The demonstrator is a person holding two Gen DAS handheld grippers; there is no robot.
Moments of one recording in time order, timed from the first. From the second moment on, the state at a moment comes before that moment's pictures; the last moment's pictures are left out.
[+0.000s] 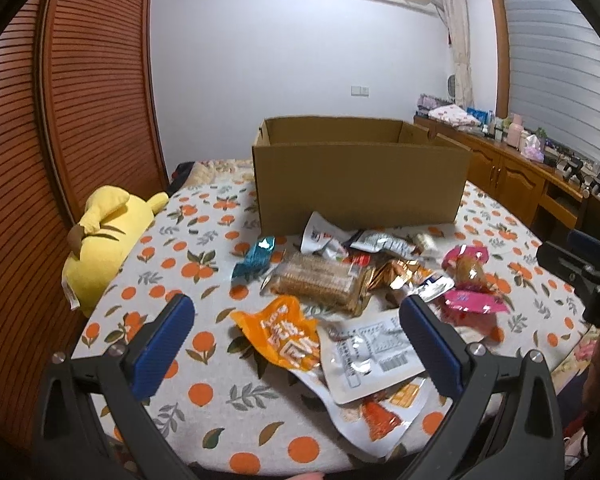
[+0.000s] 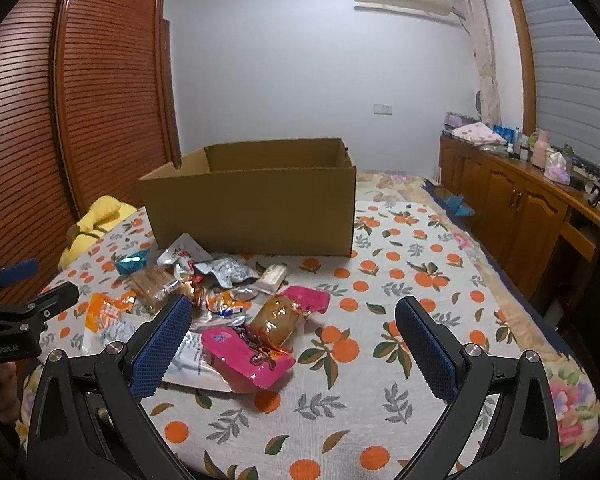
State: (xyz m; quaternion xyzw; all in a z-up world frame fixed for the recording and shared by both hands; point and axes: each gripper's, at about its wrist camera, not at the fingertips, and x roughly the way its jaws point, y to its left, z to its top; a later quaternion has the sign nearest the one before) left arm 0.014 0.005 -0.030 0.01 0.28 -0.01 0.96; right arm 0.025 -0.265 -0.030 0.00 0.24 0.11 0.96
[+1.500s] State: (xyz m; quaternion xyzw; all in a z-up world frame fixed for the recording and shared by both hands) left arm 0.081 0.076 -0.088 -0.20 0.42 -0.05 0.88; right arm 0.125 -0.254 -0.095 0.02 0.42 0.19 0.88
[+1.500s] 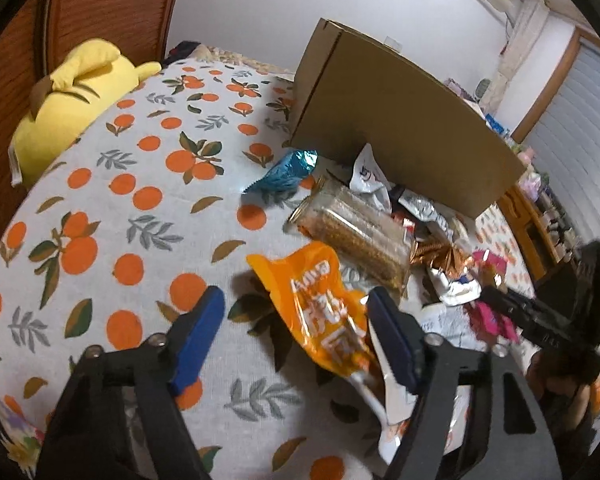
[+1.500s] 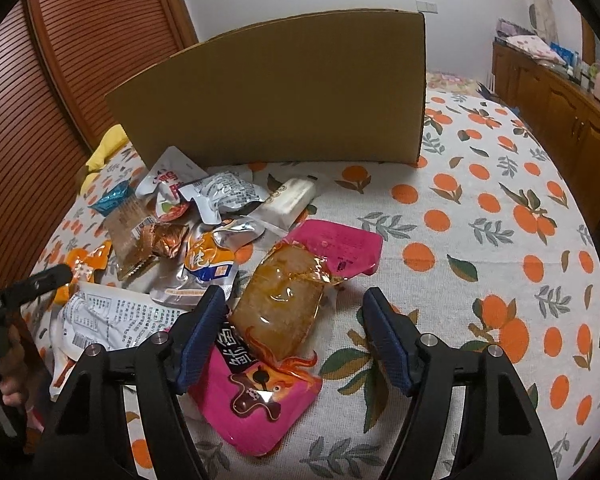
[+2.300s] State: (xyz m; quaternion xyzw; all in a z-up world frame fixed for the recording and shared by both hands) left arm 0.085 0.077 -0.087 -0.22 0.41 -0.07 0.88; right arm 0.123 -0.251 -0.094 0.01 0.43 0.20 0.88
